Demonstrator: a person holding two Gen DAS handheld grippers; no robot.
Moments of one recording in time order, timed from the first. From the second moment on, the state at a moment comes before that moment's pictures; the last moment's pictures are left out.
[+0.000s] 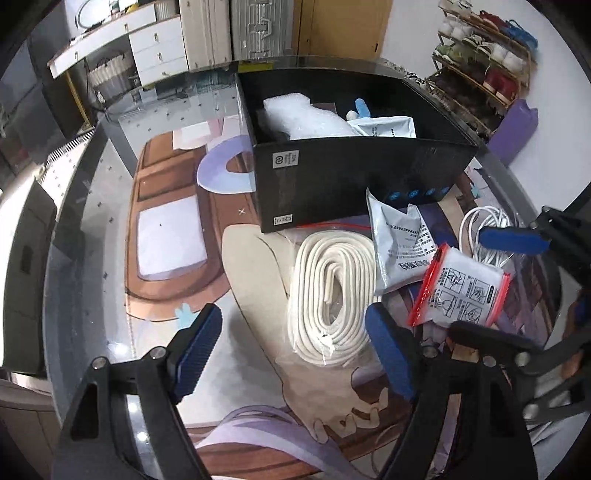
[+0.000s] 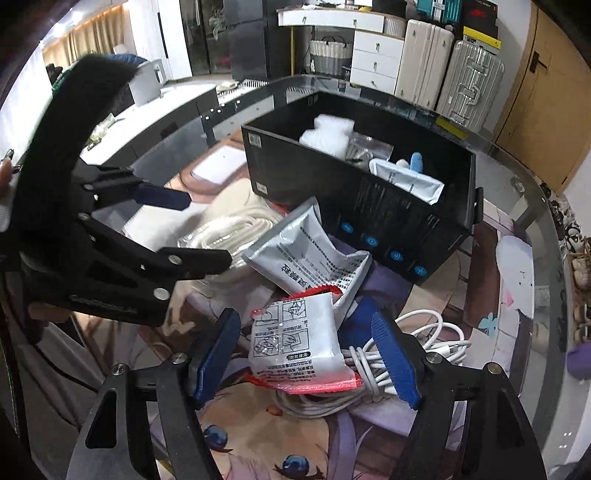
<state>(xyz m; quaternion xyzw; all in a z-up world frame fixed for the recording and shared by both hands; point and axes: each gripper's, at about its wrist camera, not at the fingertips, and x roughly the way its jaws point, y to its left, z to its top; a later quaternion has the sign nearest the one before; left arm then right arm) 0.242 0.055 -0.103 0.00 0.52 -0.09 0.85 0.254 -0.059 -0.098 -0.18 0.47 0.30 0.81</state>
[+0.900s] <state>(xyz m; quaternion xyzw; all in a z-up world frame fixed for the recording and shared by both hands) 0.235 0.045 -0.107 0.04 0.53 -0.09 0.84 0.250 -0.050 -0.106 -0.23 0.47 0.29 0.80</state>
